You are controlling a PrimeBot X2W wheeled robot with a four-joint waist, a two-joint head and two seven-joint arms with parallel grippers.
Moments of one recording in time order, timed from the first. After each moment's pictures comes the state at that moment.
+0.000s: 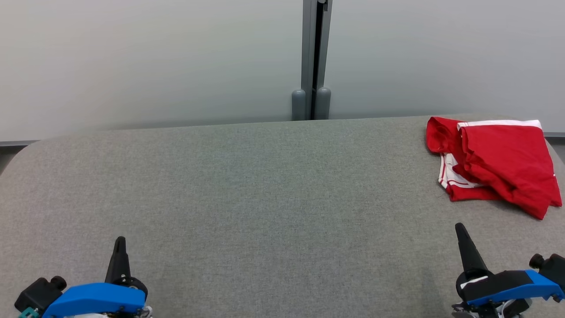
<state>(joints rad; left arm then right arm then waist) -0.01 0.08 0.05 0.26 -0.98 -0.05 -0.02 -0.06 -0.04 -0.09 0.27 0.95 0.13 0.02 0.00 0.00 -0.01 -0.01</state>
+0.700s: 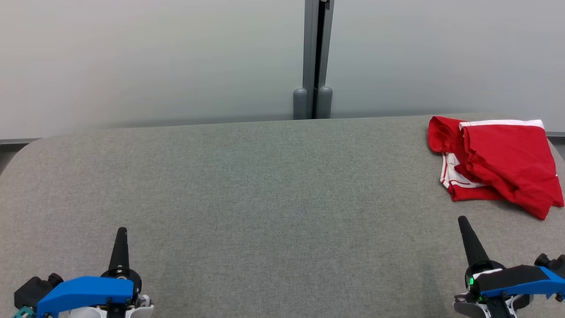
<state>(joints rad) -0.05 0.07 0.08 0.26 -1.20 -0.08 0.03 -0.08 -0.04 -0.10 0.26 1.18 0.13 0.05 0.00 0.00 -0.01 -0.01</state>
